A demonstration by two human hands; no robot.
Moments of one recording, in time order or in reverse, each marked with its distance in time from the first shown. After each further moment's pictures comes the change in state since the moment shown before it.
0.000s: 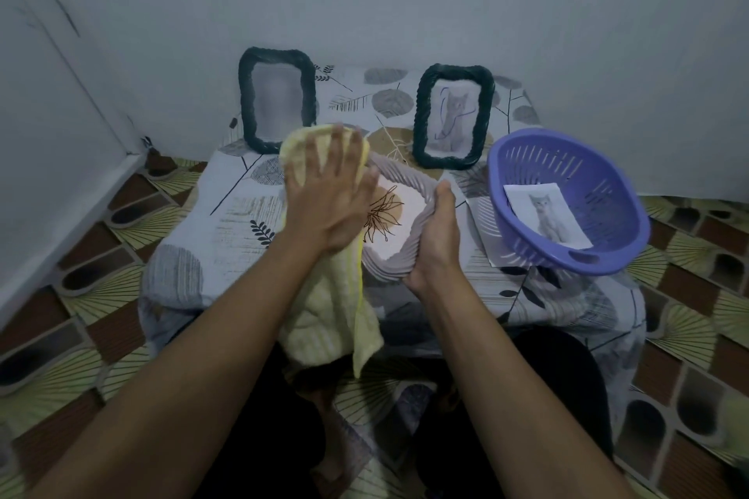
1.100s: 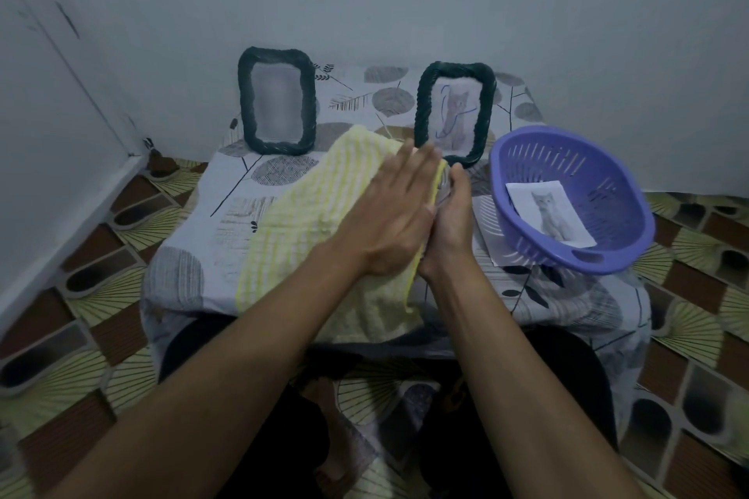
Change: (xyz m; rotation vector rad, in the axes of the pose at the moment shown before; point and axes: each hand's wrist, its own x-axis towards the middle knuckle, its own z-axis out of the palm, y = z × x) left_hand -0.018 0.053 0.000 -0.146 -0.040 0.535; right_hand 0.019 -0.014 -0.004 0.005 -0.104 -0.089
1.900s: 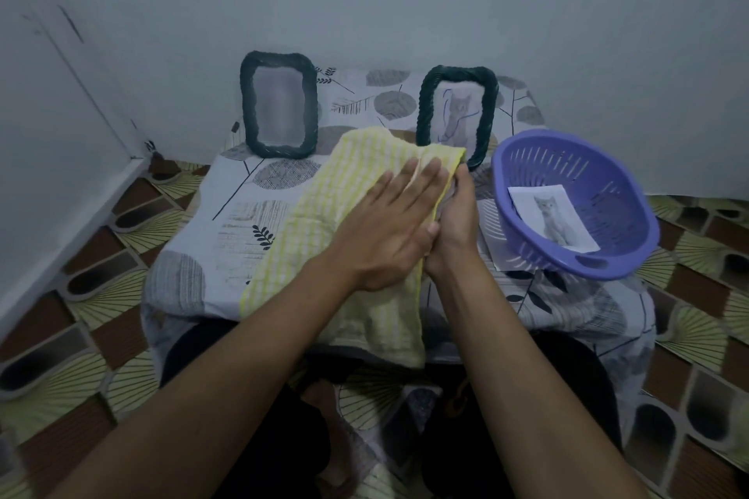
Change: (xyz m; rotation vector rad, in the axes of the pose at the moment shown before) left_hand -0.012 -0.011 0.009 0.120 0.001 0.044; right_hand 0.013 -0.006 -0.004 -0.055 0.110 -0.013
